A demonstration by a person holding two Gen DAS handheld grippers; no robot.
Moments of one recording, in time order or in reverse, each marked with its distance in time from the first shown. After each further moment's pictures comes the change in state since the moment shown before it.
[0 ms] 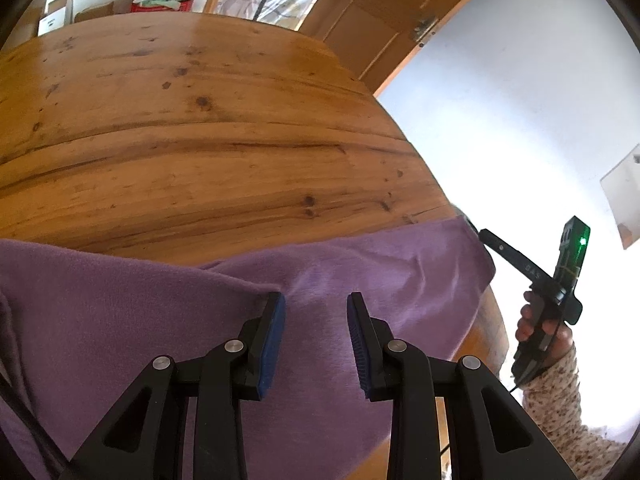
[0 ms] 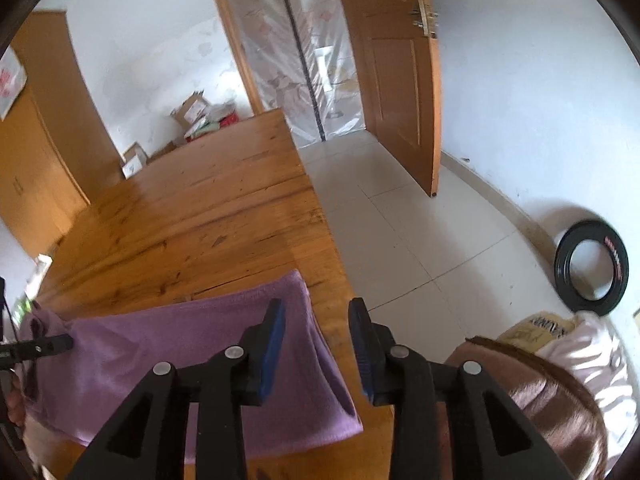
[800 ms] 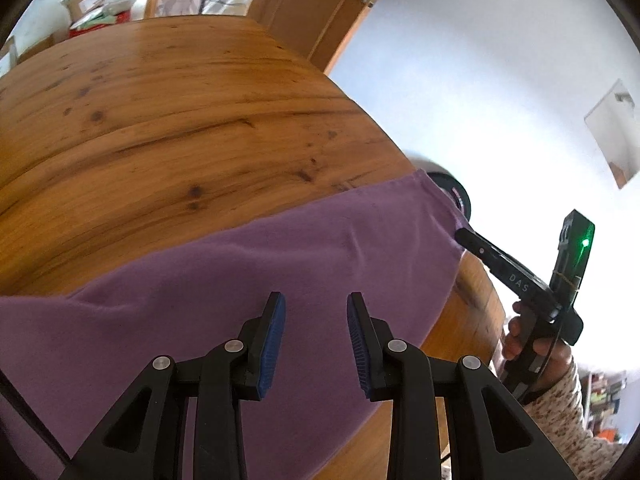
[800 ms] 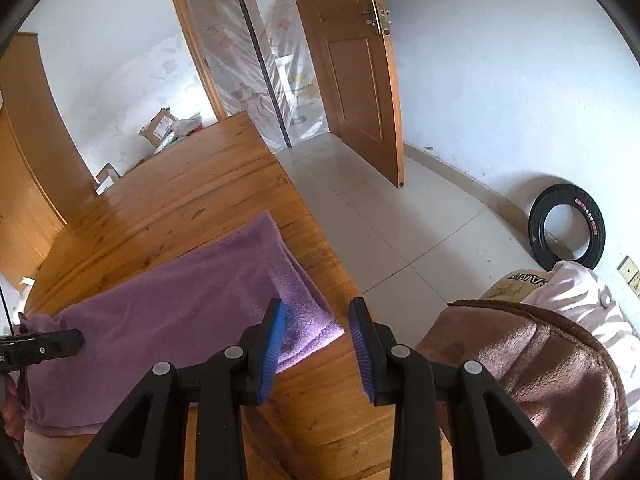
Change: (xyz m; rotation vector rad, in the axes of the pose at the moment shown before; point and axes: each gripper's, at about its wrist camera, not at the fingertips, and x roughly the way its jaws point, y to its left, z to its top) left arm 0.041 -0.066 -0.003 0.175 0.096 -0.019; right arm -0.012 0.005 -0.046 0.075 -0.024 -0.100
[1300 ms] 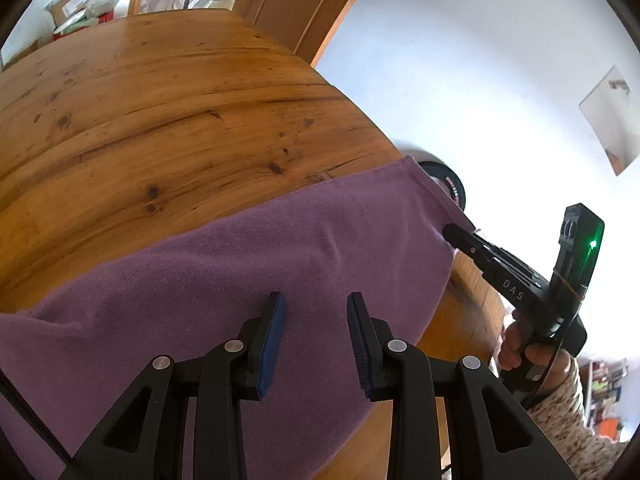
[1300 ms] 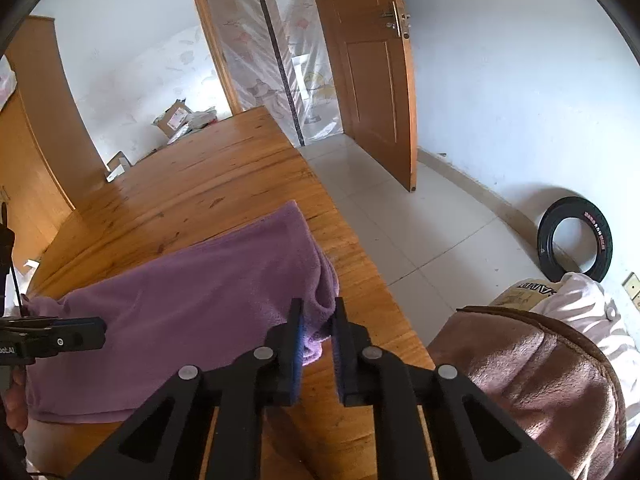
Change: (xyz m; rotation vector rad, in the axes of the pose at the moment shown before) left arm 0.017 -0.011 0.004 0.029 0.016 -0.019; right arm 0.003 0.014 -0.005 -0.059 -0.001 0.025
